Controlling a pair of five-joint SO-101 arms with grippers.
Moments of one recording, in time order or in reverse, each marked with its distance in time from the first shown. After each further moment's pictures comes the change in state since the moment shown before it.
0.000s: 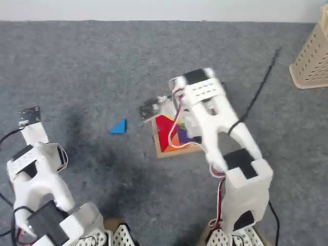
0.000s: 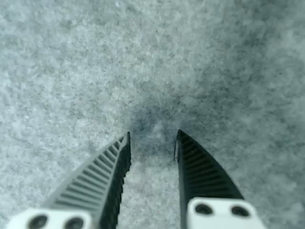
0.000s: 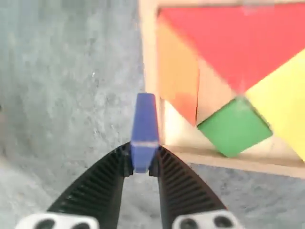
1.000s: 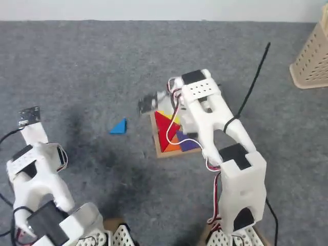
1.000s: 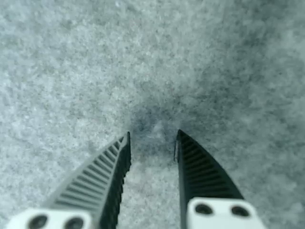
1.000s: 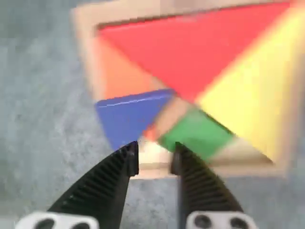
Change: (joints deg) left arm 0.0 0.0 0.0 0.0 0.0; right arm -0.6 5.9 -3.8 -7.7 -10.1
